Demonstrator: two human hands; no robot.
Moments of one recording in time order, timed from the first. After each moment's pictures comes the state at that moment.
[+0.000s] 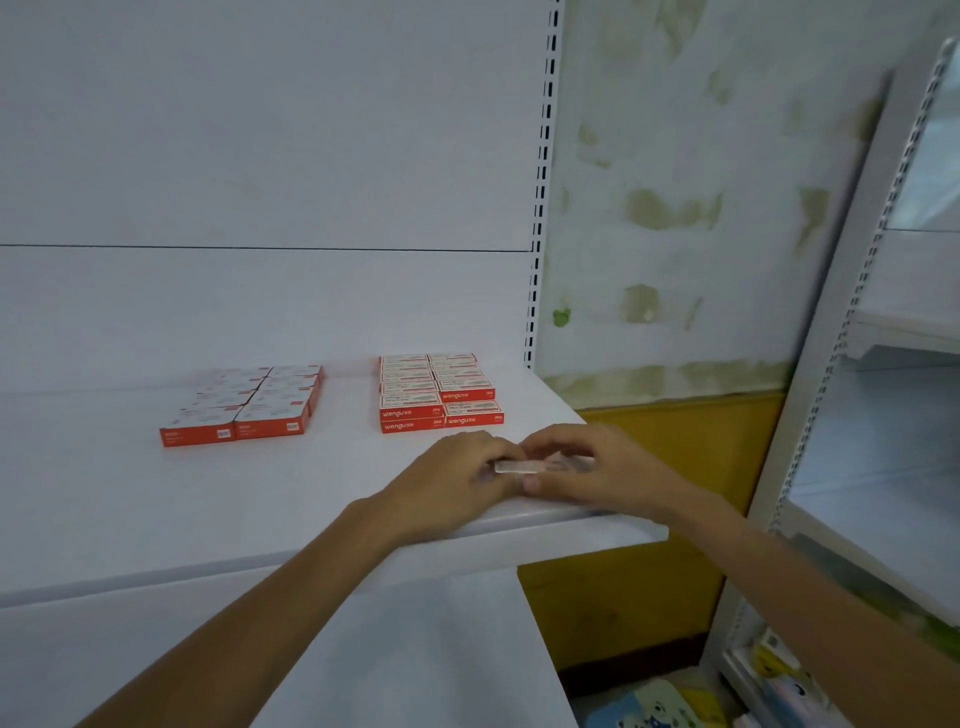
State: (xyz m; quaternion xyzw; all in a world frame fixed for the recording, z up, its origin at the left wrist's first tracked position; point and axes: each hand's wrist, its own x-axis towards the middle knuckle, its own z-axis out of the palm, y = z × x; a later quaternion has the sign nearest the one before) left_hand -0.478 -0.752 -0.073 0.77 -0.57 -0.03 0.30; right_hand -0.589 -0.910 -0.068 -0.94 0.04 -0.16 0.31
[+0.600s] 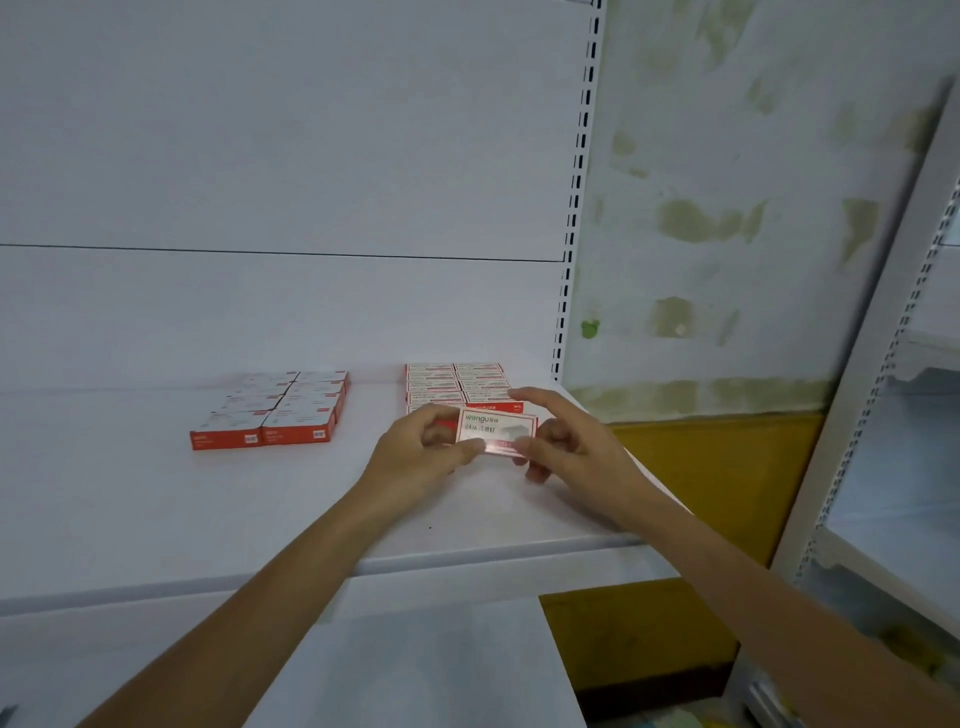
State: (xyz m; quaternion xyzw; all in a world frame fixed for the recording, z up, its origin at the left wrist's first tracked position) left_hand -0.439 -0.733 -0.073 0.72 -0.35 -0.07 0.59; right_hand -0.543 -0.889 -0.072 -0.86 0.01 -0.25 0.44
